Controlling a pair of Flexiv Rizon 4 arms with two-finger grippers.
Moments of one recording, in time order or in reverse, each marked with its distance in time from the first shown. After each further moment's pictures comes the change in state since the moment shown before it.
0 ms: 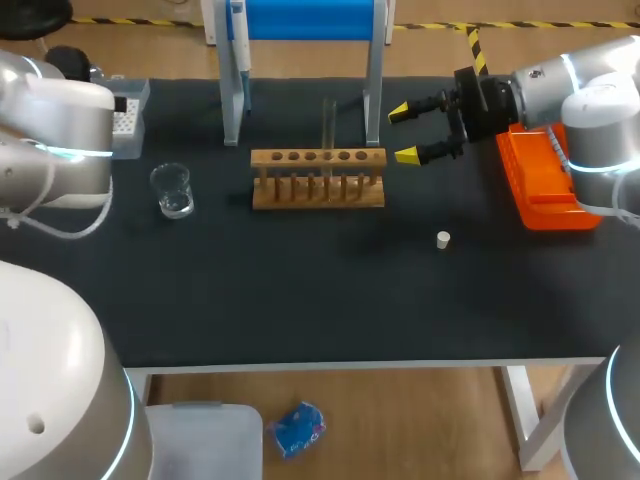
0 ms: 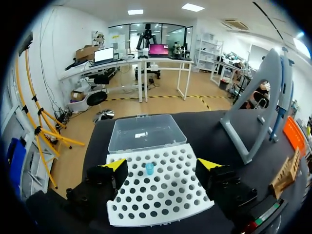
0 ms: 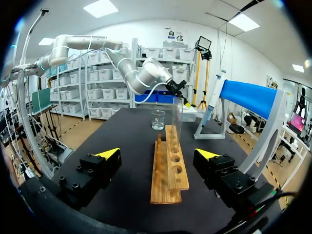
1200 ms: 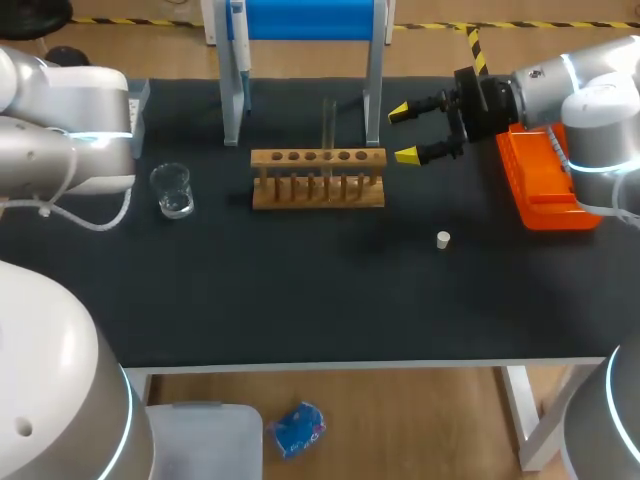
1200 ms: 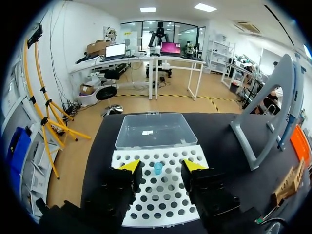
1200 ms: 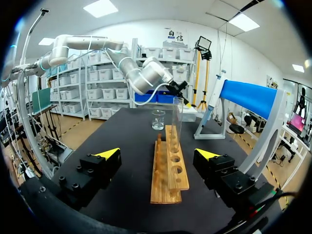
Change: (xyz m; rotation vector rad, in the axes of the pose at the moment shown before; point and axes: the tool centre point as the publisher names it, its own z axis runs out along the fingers) left arm -0.009 0.003 0.004 -0.013 -0.068 -0.063; right arm 0.000 0.000 0.000 0.000 0.000 0.000
